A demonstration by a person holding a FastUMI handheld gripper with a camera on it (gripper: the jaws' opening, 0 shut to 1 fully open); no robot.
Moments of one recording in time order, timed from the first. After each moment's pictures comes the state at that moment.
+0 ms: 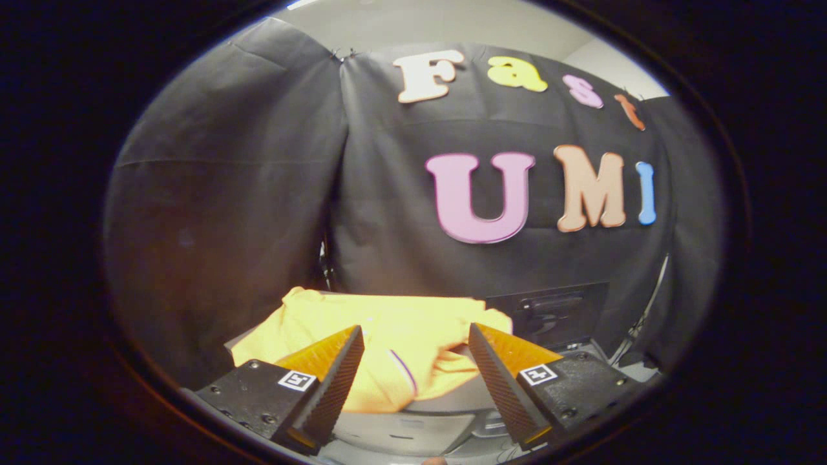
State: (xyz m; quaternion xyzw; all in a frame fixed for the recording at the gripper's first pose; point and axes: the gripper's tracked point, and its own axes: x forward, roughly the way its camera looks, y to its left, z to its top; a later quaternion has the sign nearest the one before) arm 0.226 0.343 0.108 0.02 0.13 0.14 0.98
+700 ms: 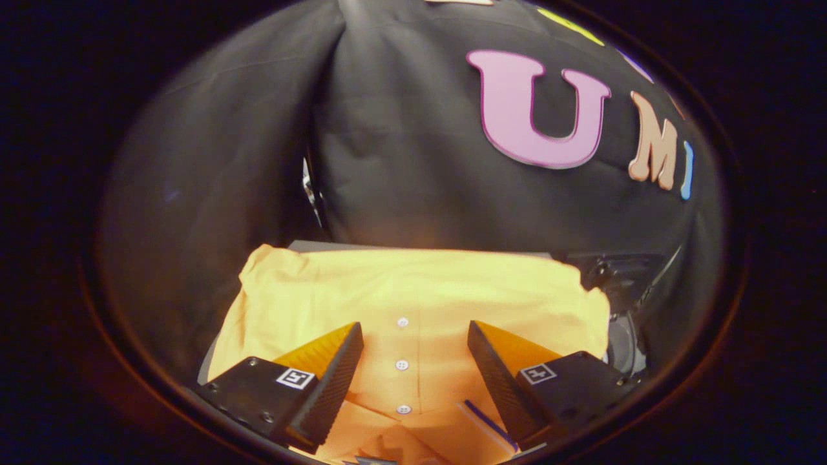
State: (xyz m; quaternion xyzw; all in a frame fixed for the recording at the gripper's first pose) arm 0.306 0.430 -0.003 -0.02 0.38 0.12 0.92
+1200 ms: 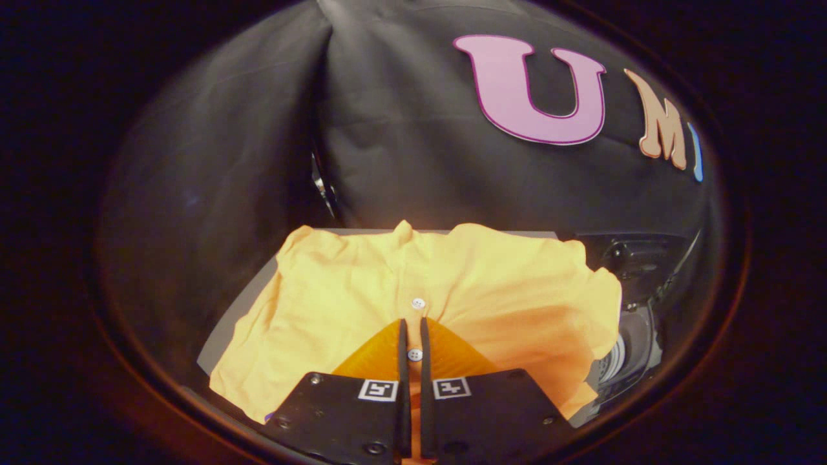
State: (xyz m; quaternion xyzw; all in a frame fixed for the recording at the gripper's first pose) arm 0.303 0.394 -0.001 0.04 0.36 0.19 0.91
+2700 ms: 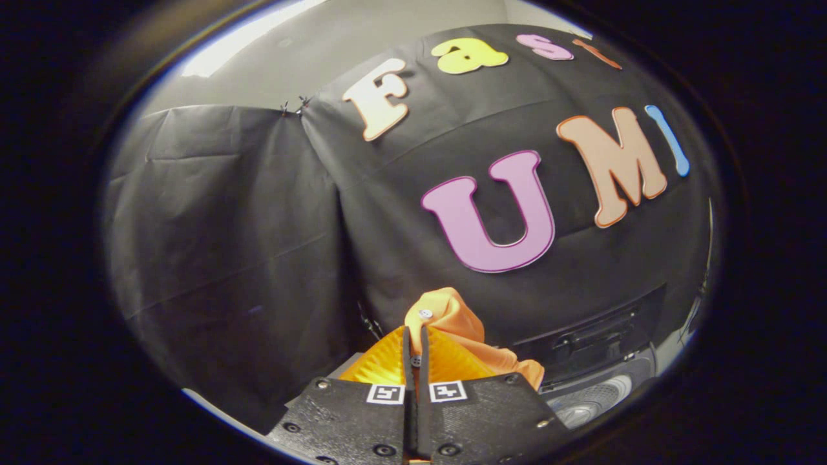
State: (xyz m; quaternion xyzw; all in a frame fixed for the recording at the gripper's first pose) arm 0.354 0.246 0.201 0.20 0.08 0.24 0.95
